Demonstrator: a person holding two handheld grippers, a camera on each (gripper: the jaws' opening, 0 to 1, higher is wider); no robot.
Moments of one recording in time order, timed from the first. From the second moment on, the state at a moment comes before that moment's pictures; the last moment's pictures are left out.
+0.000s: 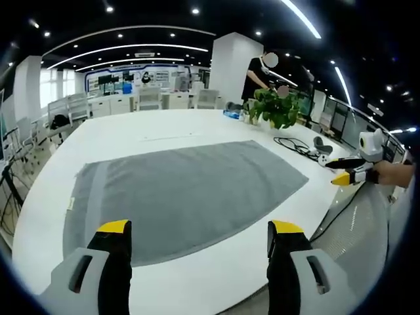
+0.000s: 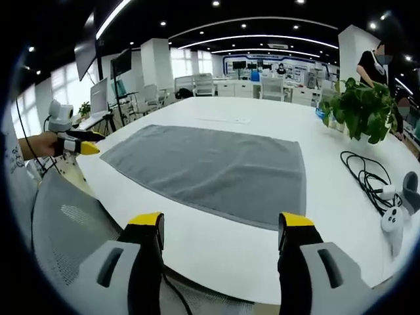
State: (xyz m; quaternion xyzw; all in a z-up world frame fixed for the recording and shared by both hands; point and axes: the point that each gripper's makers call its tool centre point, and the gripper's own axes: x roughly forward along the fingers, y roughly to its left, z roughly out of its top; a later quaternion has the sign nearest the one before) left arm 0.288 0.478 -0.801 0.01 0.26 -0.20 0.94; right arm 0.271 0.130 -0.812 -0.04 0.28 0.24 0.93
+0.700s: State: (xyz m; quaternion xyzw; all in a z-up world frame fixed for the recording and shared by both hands) left arm 0.284 0.473 -0.800 0.01 0.27 -0.20 0.94; right arm 0.272 0.129 -0.811 -0.03 0.28 0.23 0.93
